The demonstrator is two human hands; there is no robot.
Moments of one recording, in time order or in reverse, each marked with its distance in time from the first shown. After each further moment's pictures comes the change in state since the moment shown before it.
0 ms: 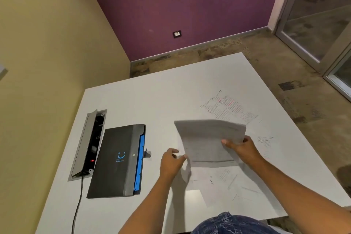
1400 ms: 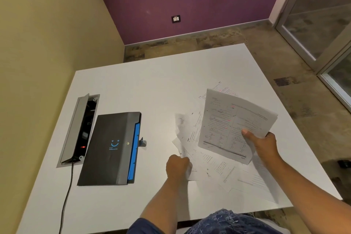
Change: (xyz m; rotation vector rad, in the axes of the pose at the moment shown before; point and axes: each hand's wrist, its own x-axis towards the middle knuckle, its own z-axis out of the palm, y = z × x) left_hand -0.004 -0.016 0.048 -0.030 -0.066 -0.275; right_hand -0.013 -0.006 -0.032 0.083 0.277 -0.016
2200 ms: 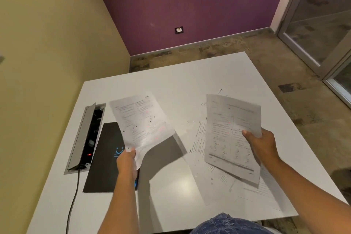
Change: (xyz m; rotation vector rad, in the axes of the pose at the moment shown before) left_hand 0.010 -0.017 -0.164 -0.578 0.379 -0.015; right_hand 0.020 -0.003 0.003 -0.148 -0.013 -0.078
